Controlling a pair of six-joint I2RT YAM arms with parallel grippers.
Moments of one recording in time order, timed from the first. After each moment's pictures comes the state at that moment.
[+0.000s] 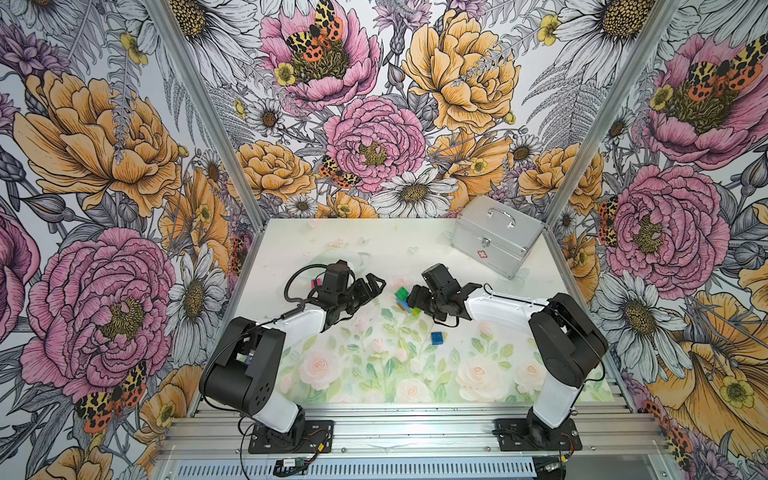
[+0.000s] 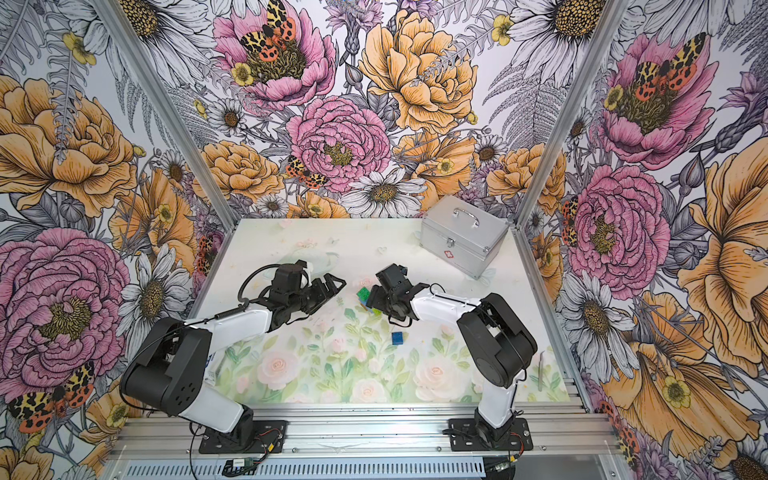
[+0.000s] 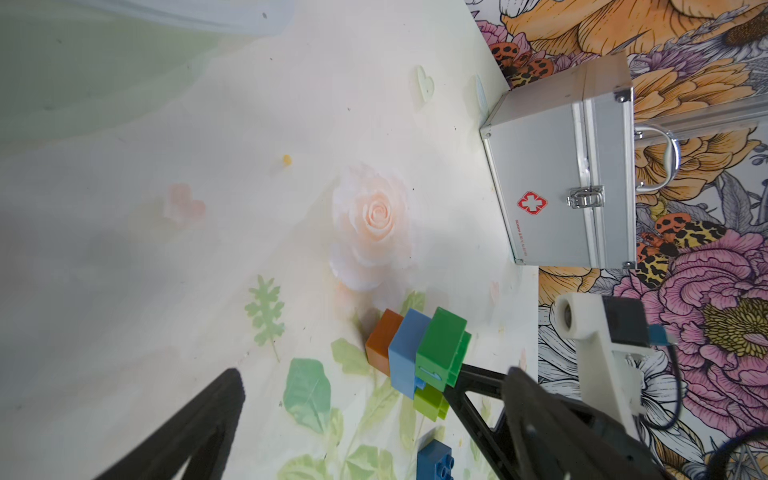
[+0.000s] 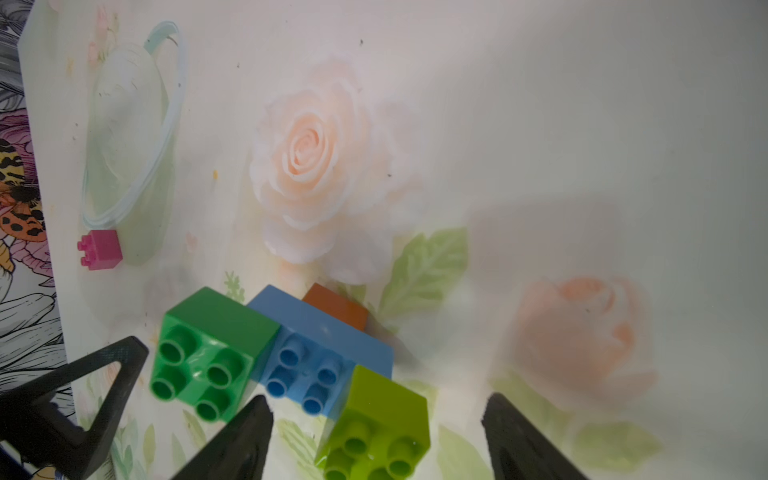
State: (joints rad) left arm -0.36 1.55 0.75 0.10 0.32 -0.90; right arm 0.64 1.79 1.10 -0.26 -0.08 0.94
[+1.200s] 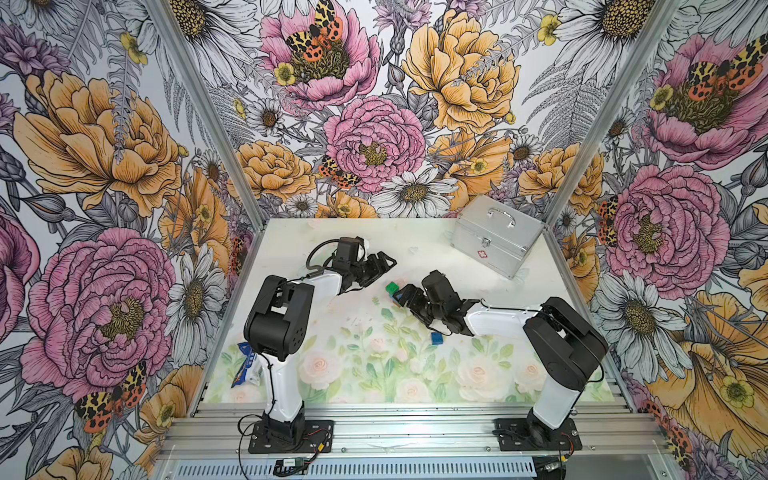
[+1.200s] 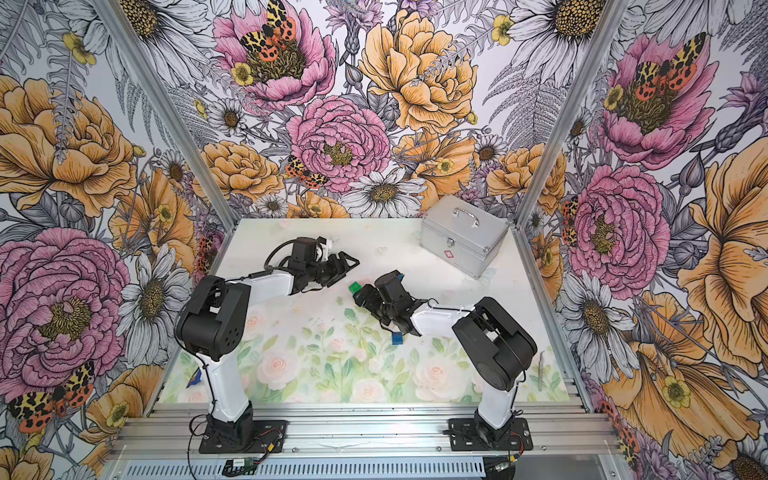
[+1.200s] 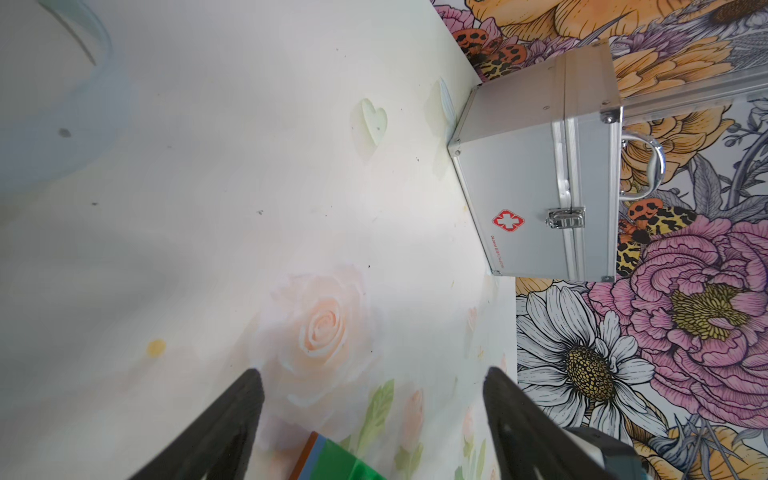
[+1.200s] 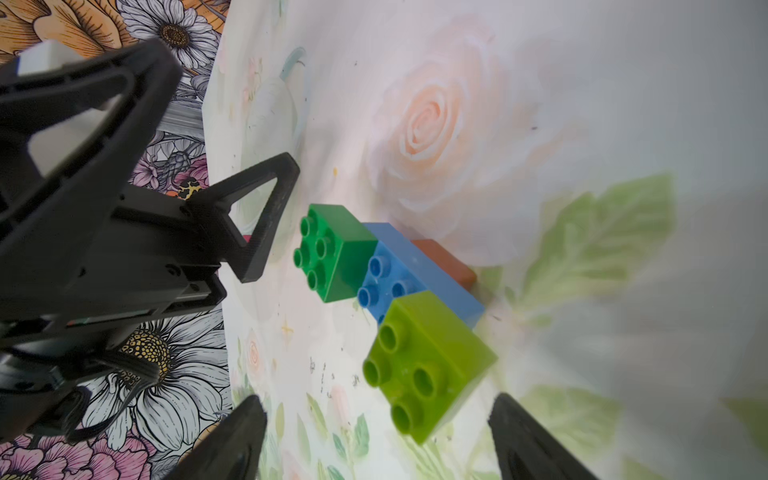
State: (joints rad) left arm -0.31 1.95 1.18 0.07 0.52 -0.82; right arm 0.69 1.79 0.93 0.20 -0.16 1.18
